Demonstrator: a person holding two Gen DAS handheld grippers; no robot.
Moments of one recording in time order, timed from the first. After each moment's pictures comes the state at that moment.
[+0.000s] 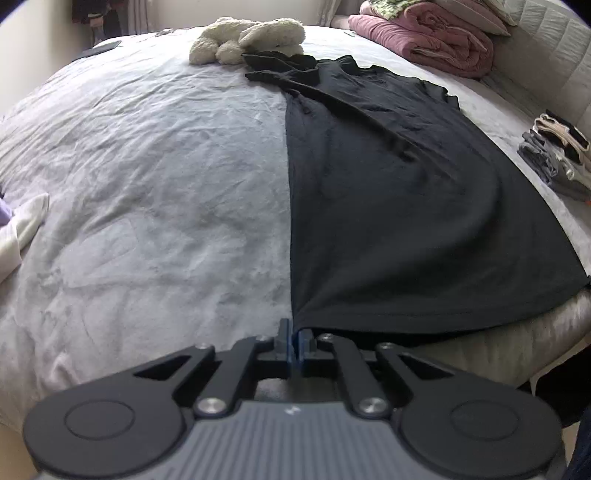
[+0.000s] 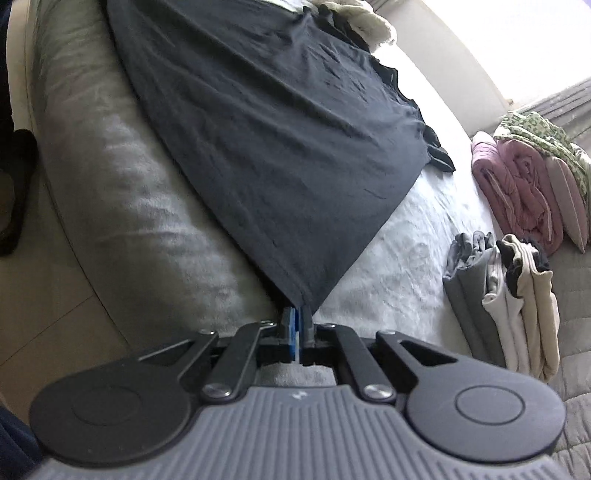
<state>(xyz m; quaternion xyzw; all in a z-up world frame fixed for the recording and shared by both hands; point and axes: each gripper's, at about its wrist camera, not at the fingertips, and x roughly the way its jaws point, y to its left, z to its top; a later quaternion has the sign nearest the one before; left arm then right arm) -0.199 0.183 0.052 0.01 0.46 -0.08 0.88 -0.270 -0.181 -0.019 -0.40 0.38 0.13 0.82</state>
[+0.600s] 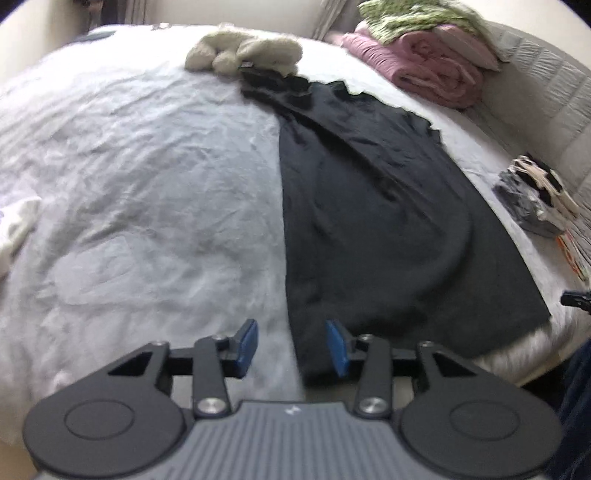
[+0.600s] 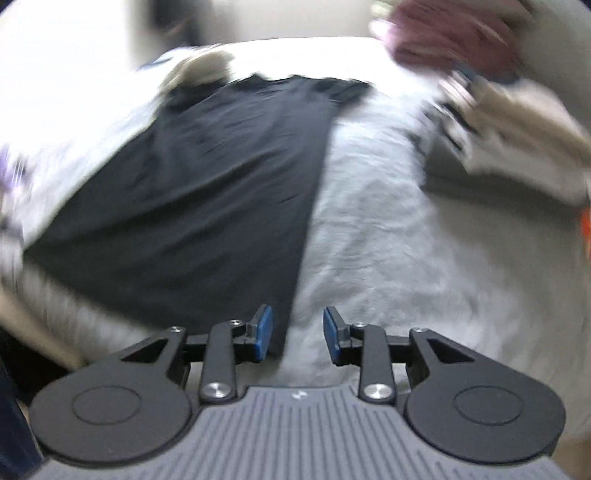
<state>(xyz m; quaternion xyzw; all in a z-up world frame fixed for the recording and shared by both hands) -0.173 0.204 0.063 -0.07 0.47 -0.12 0.87 -0.234 -0.275 0.027 0.06 0.43 0.08 0.90</state>
